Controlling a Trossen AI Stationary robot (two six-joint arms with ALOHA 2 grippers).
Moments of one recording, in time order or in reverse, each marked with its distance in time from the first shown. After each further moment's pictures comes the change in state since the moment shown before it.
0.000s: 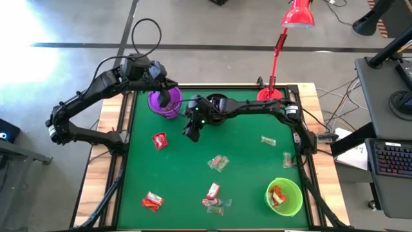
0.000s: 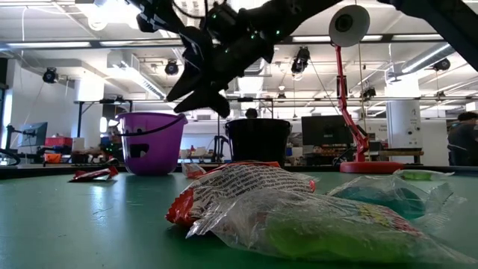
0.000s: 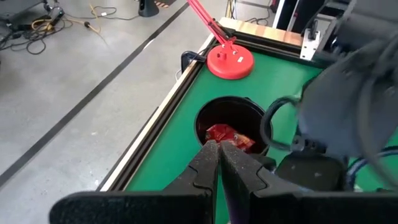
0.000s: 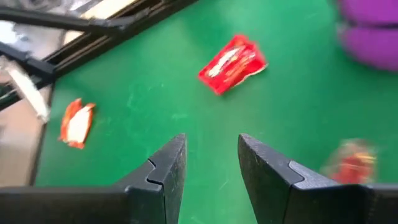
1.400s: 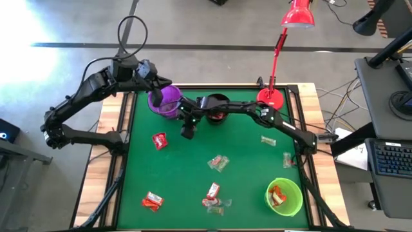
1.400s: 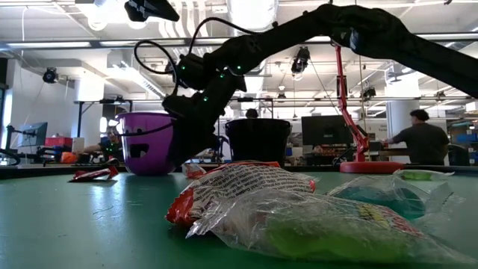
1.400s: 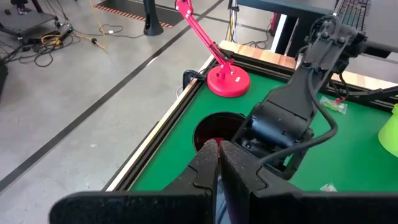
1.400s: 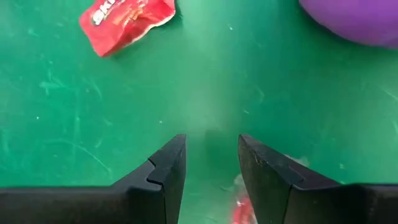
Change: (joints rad) left arm 0.000 -0.090 0.000 -0.005 -0.002 -0.045; right arm -0.061 0.403 0.511 -0.410 0.090 -0.236
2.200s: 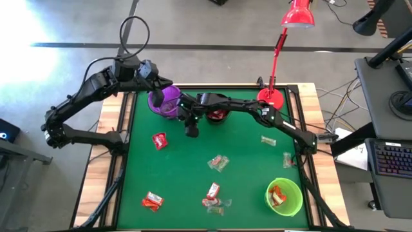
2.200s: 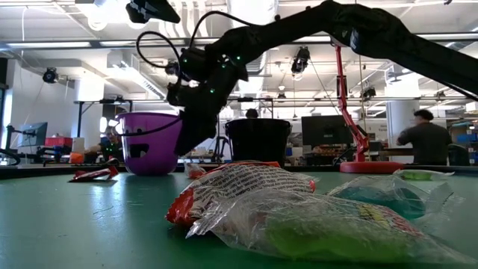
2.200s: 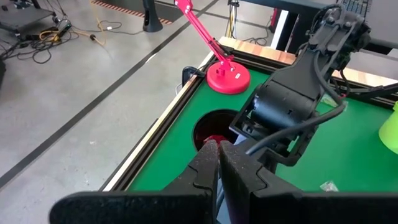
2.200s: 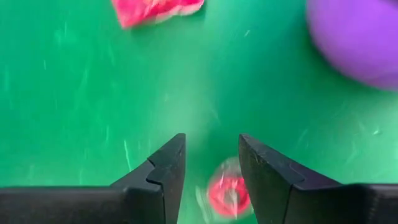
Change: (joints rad) left arm 0.000 0.012 0.000 -0.003 0.001 0.000; right arm -0.008 -0.008 0.080 -0.127 -0.005 -0.270
